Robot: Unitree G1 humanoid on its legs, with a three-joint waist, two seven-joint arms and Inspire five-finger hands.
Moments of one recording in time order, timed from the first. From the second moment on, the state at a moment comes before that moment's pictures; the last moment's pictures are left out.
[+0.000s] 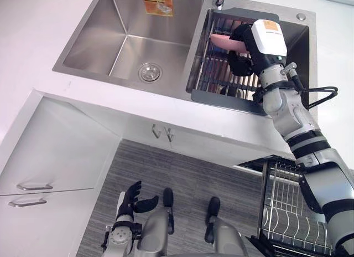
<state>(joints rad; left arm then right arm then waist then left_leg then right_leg) 0.11 0.13 -0.04 0.71 0.03 -0.18 0.16 -0.87 -0.63 0.31 0.47 -0.57 -0.08 -0.28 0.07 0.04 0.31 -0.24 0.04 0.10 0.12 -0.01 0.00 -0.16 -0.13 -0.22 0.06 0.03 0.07</state>
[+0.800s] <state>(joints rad) 0.16 0.11 -0.02 0.80 0.08 -0.14 0.15 0.01 -0.43 -0.35 -0.32 -0.49 -0.17 -0.35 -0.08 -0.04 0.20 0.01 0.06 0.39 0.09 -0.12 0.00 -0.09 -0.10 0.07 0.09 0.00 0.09</state>
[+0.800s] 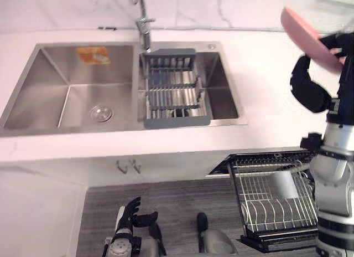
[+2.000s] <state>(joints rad) 0.00 0.05 -0.07 0.74 0.03 -0.19 0.13 -0.21 -0.50 -0.25 0.30 -0.19 -0.07 -0.28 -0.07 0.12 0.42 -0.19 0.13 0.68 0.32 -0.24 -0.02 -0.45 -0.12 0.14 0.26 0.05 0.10</state>
